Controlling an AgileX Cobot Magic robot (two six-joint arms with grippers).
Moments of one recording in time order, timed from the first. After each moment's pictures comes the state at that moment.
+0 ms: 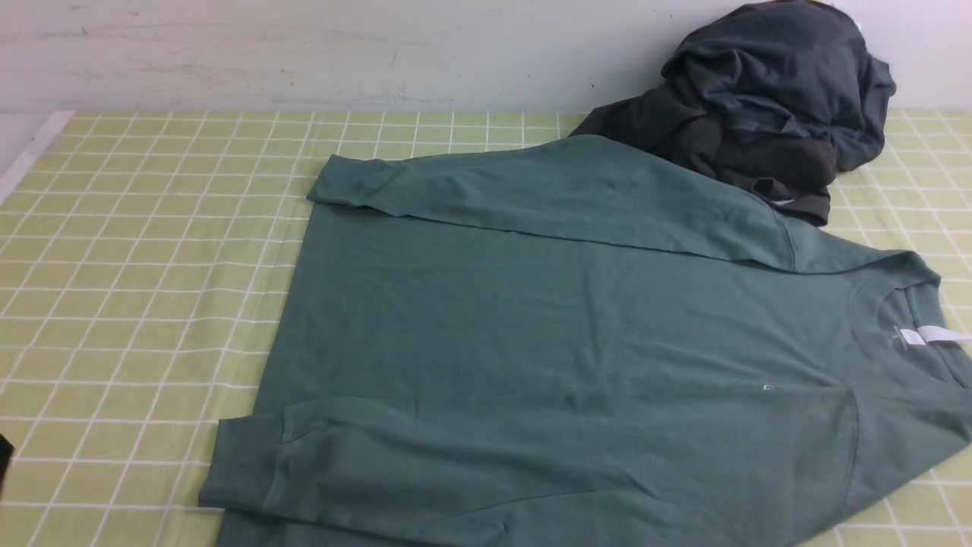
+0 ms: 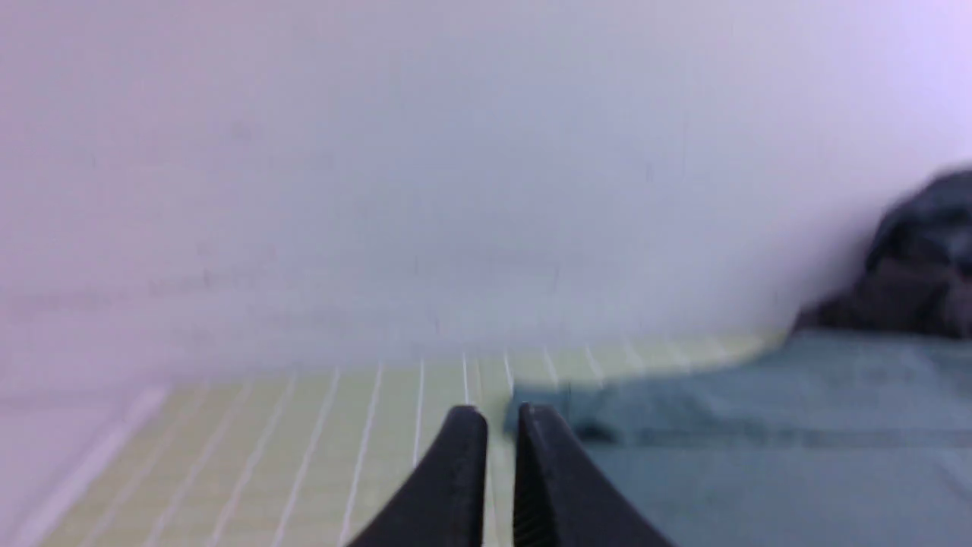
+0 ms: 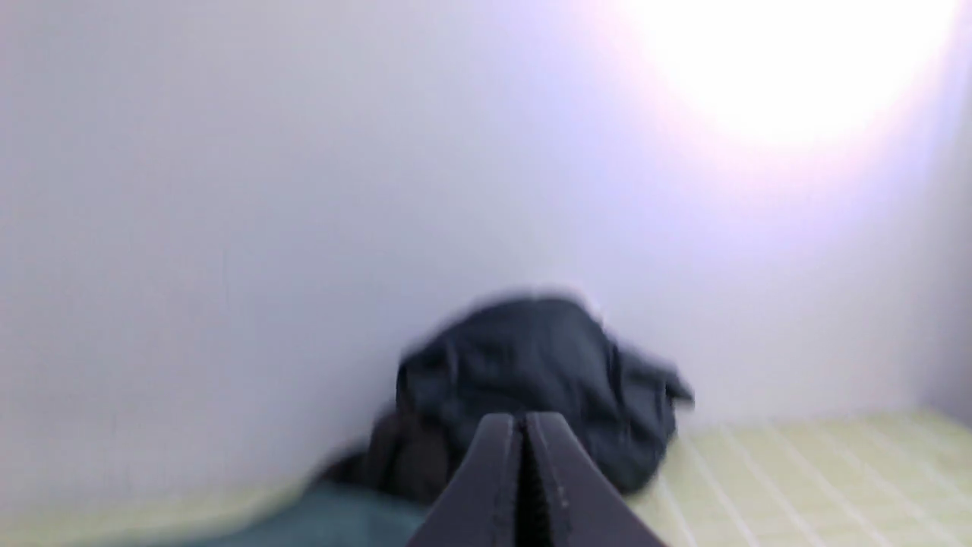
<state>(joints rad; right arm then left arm) -0.03 -0.01 0.03 0.32 -0.20 -0.09 -0.09 -0.01 0.03 0.03 -0.16 0.00</state>
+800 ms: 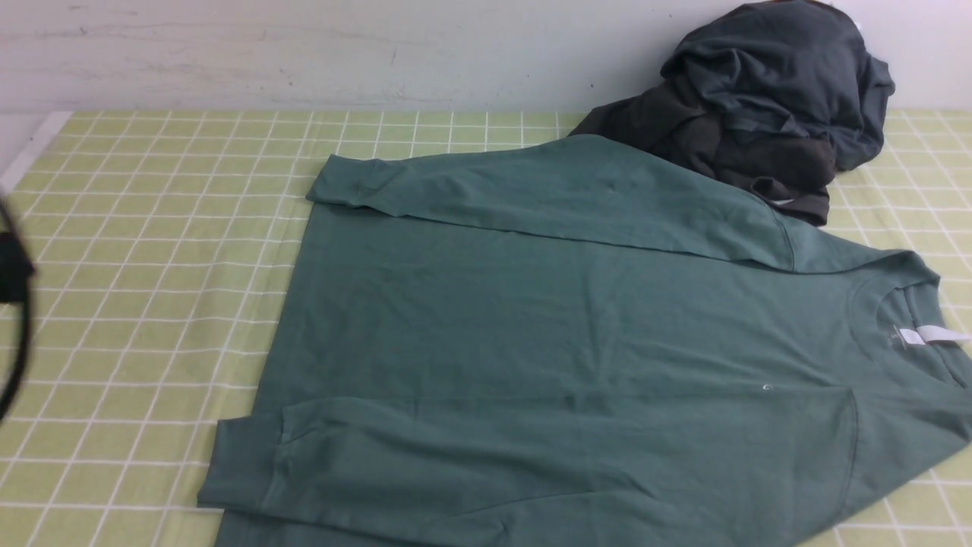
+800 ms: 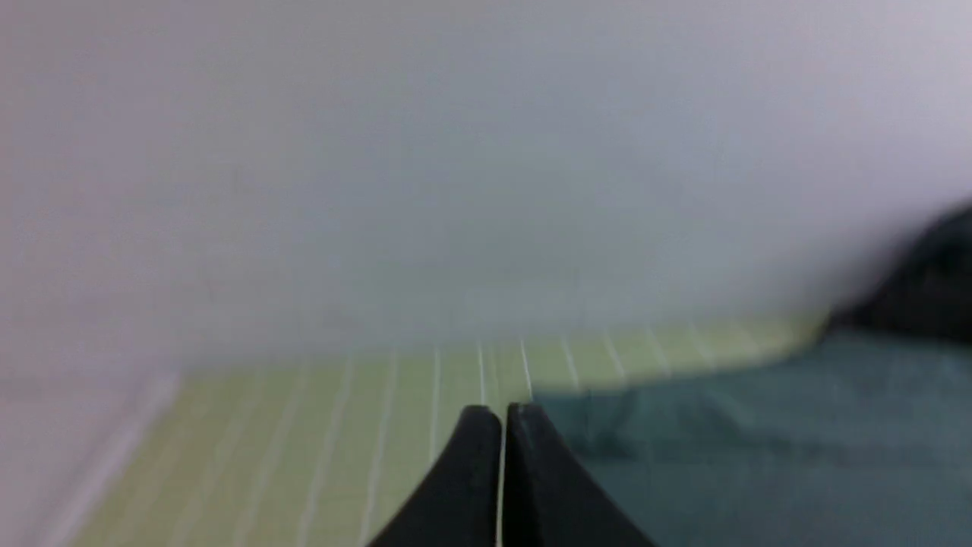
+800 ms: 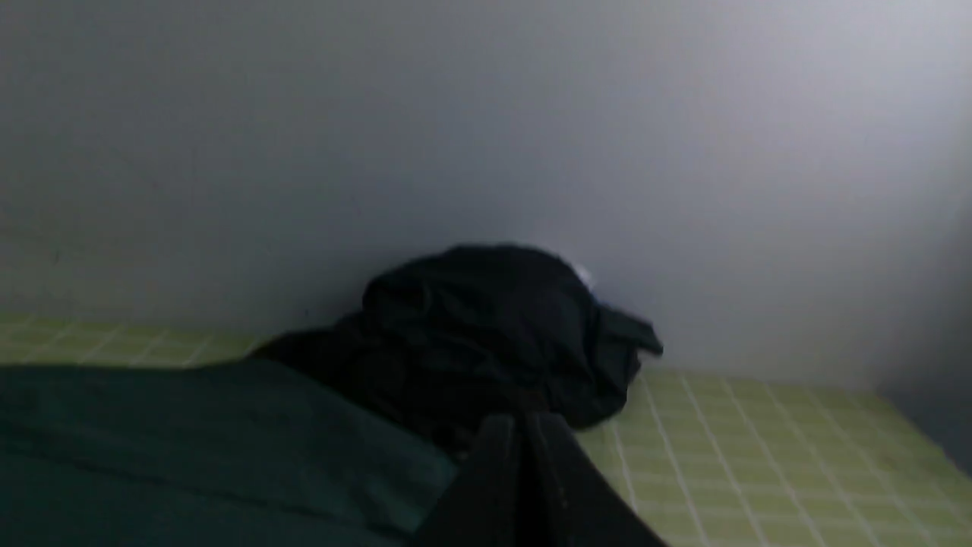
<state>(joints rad) -0.01 0.58 -0.53 -0.22 0.26 0.18 -0.10 0.75 -0.65 0.08 0.27 -0.09</state>
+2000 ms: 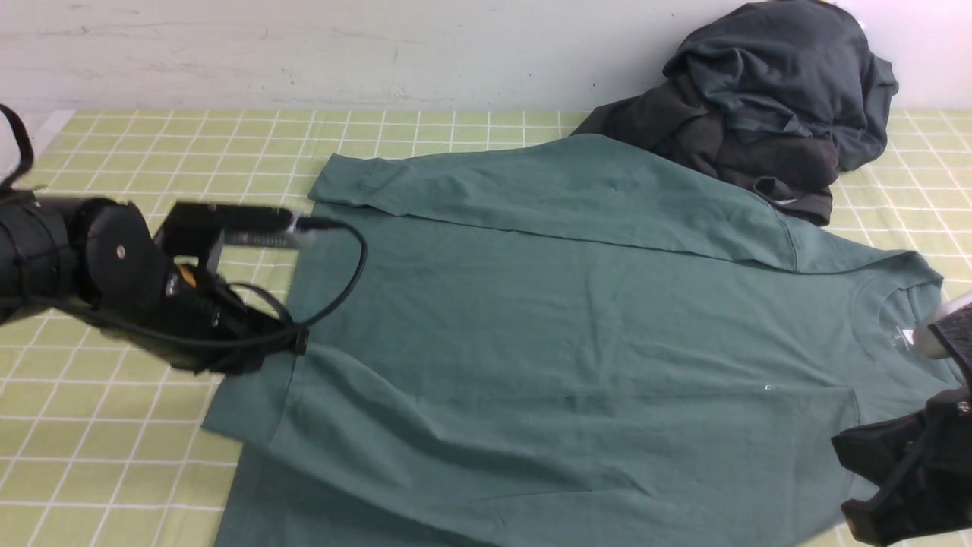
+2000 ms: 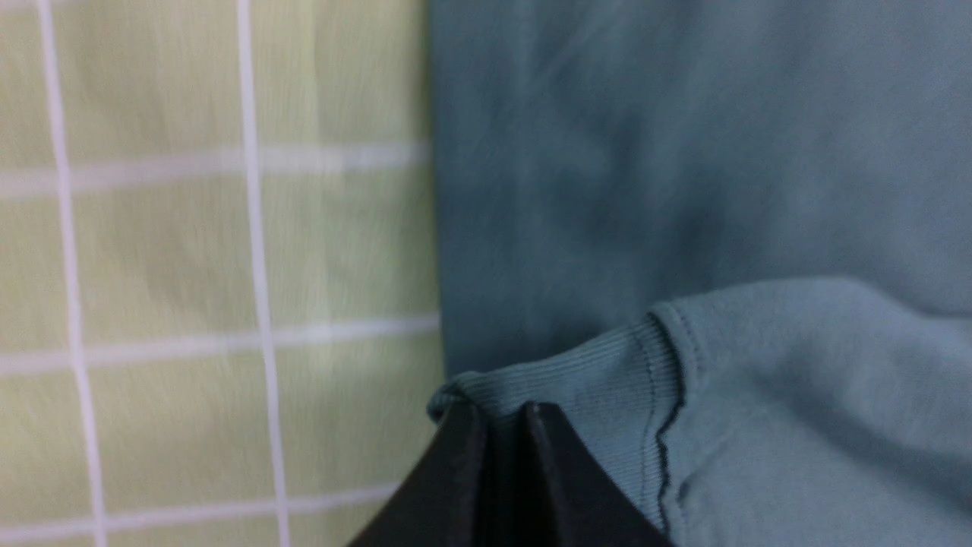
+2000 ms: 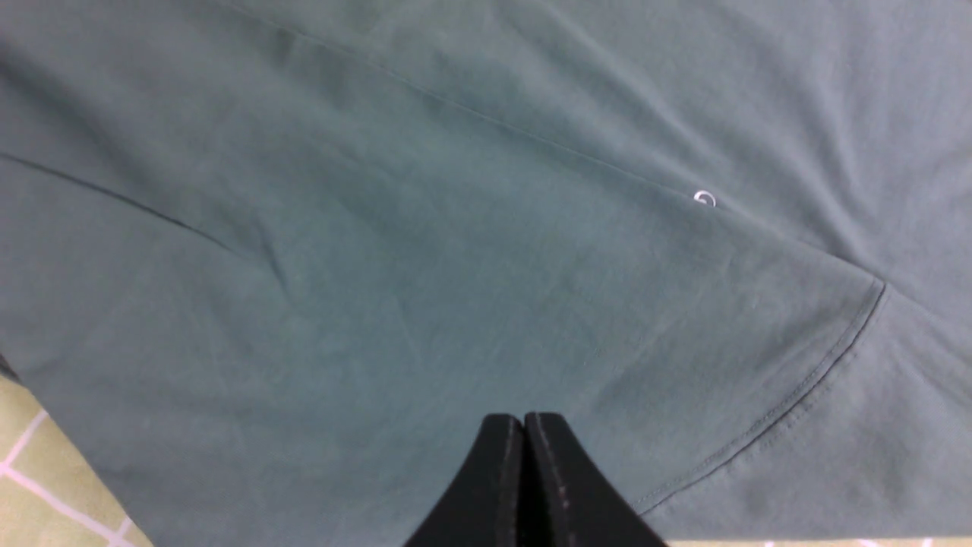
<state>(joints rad) 0.29 0.98 -0.53 0.15 0.57 -0.23 -0.17 1.58 -0.99 -0.11 0.50 0.05</state>
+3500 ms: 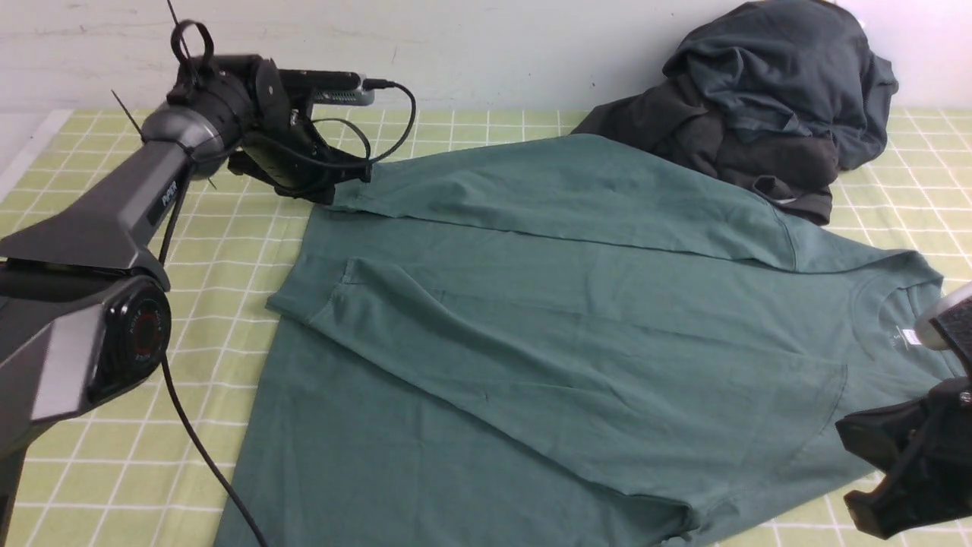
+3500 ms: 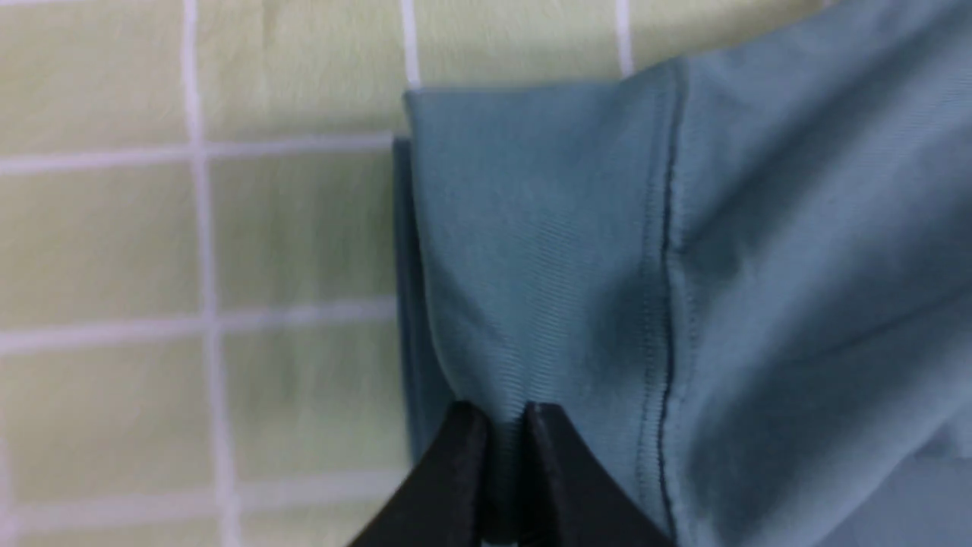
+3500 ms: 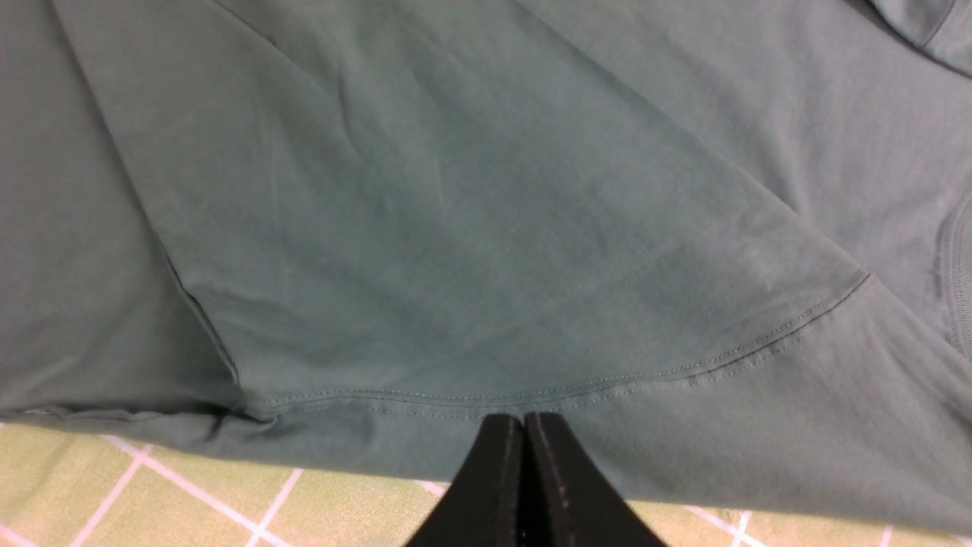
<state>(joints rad) 0.29 0.98 -0.53 0.11 0.53 -0.23 -0.10 2.56 -2.47 -0.06 0.99 0.04</state>
